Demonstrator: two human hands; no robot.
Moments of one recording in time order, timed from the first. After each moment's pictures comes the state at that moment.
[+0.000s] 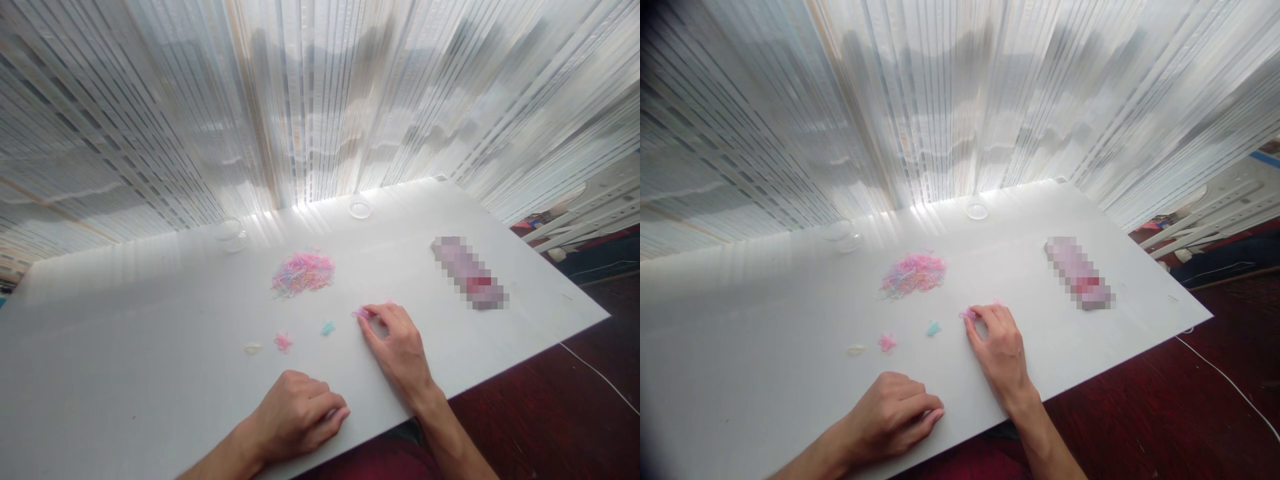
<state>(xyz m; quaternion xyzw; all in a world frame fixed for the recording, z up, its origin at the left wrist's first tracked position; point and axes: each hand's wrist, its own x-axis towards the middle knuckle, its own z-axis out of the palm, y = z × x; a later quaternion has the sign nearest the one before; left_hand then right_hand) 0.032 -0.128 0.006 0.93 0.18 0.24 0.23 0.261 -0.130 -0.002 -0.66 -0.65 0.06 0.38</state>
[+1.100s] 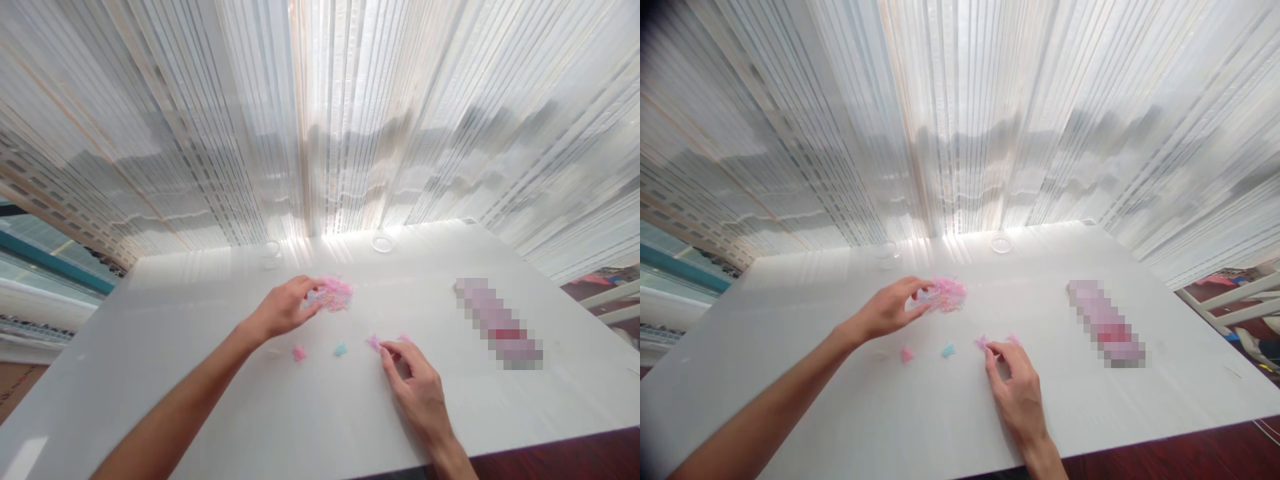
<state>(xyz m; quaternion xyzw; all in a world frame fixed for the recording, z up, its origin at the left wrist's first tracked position) 0.015 -0.006 0.084 0.88 0.43 0.14 0.15 0.274 -0.141 -0.005 -0.61 -0.63 0.15 0.46</state>
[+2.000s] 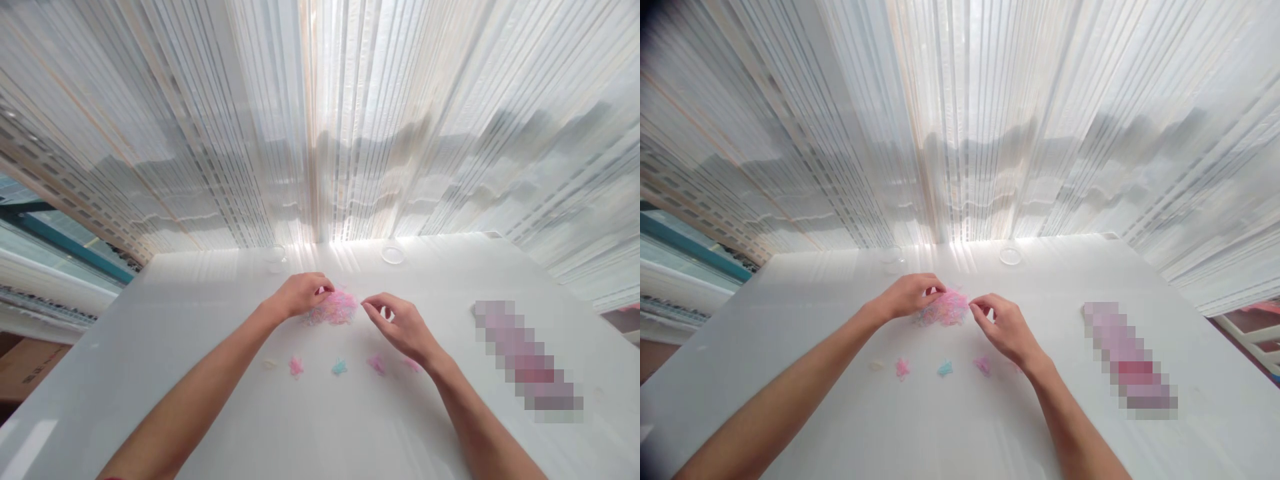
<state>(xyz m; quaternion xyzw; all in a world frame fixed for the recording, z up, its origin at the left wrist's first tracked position) 0.044 0.047 0.078 0.87 0.45 0.11 0.16 0.294 -0.016 0.048 -0.50 -0.74 0.26 0.37</state>
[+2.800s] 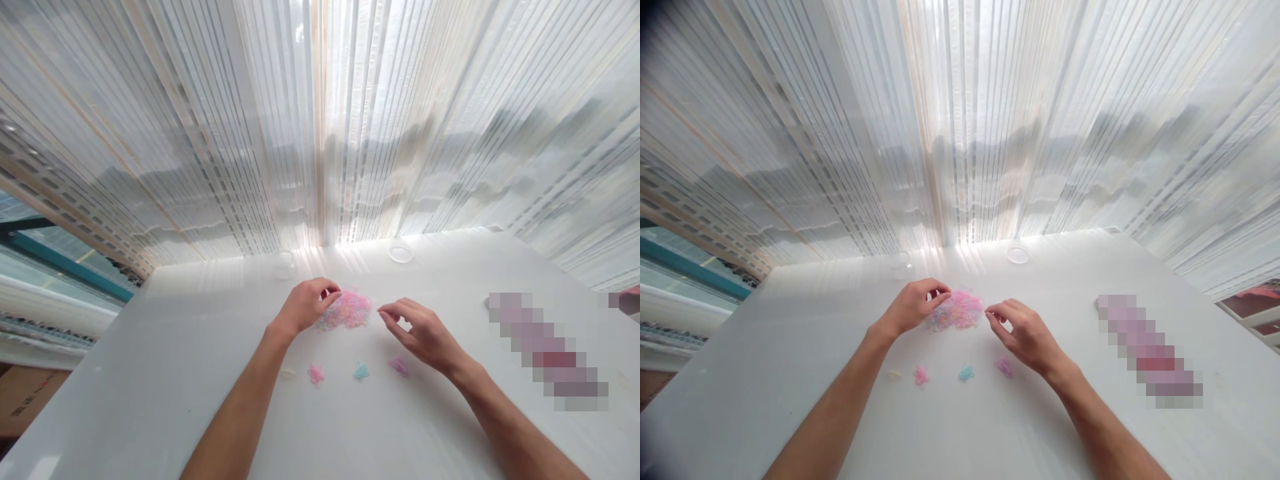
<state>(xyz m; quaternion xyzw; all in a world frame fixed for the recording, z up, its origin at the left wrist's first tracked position) 0.029 0.032 0.072 0.81 0.49 0.24 0.23 0.288 -0.029 0.044 -0.47 -0.80 0.14 0.35</state>
